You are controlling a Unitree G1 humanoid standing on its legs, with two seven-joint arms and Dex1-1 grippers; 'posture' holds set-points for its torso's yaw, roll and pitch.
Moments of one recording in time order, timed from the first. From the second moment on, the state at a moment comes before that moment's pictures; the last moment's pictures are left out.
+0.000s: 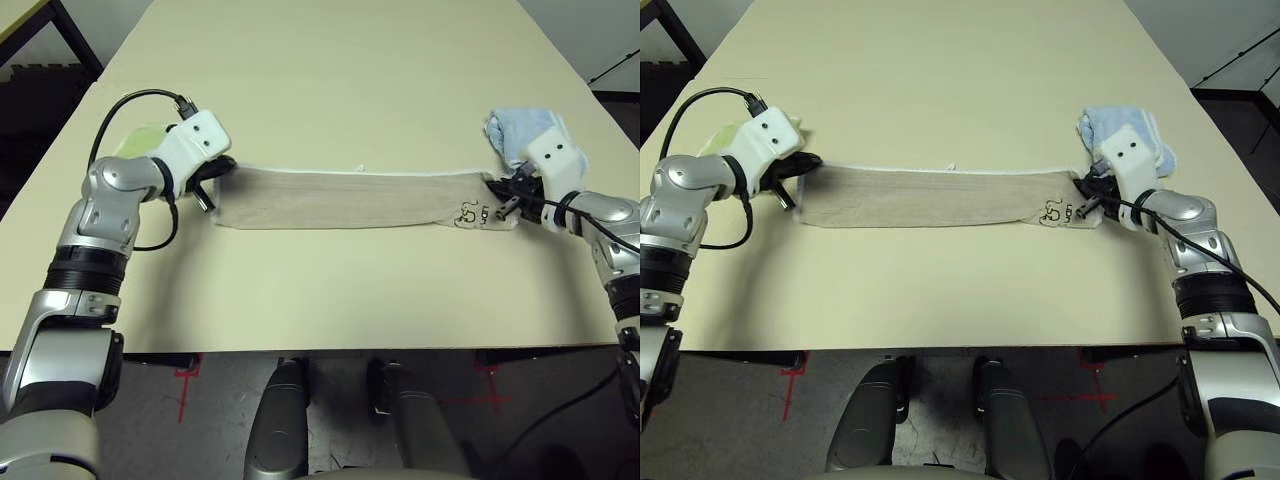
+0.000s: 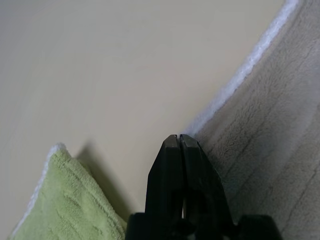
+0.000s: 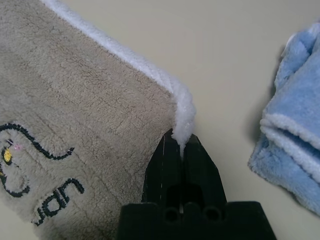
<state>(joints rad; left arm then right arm) -0.81 0.75 -0.13 0.48 0.12 0.11 -0.84 -0.65 -0.68 -0.01 0.57 0.05 0.23 0.73</state>
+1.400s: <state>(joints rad) -0.62 0.68 -0.04 0.04 -0.23 0.60 -0.84 -0.40 -0.53 -0.11 -0.05 0.33 0.63 0.62</state>
